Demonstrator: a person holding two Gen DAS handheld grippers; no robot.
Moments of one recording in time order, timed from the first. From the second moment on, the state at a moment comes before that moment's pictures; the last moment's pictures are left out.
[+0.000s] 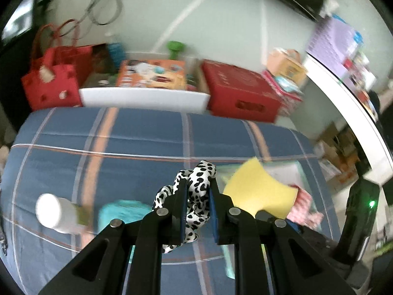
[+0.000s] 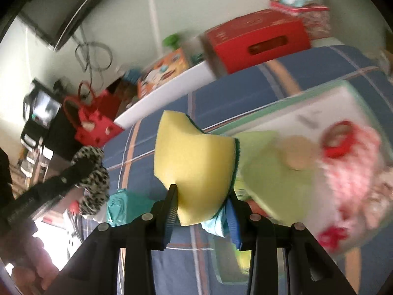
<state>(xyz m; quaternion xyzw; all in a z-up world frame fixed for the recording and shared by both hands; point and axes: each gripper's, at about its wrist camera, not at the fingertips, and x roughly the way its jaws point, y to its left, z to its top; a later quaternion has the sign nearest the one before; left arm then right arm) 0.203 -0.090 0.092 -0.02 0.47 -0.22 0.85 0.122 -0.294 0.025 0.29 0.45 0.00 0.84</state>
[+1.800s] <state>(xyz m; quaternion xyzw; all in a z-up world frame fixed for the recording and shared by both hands) 0.089 -0.032 0.003 0.02 0.50 -0.11 0.86 0.034 -0.245 -0.008 0.09 0.52 -0.10 0.85</state>
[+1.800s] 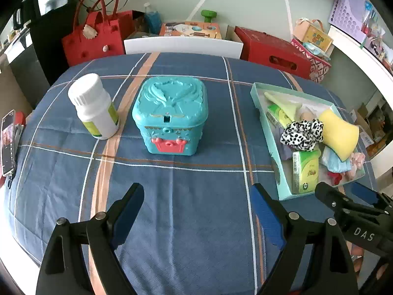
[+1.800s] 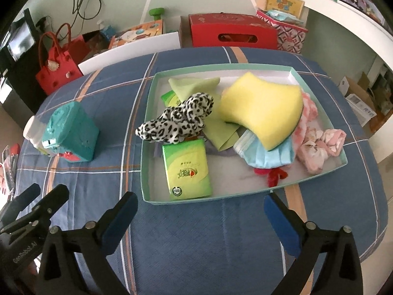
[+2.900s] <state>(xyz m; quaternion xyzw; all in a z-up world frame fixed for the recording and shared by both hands) 0.097 -0.026 -0.020 0.06 0.54 -0.07 0.84 0.039 -0.236 -0.037 0.05 0.53 -0.13 0.84</state>
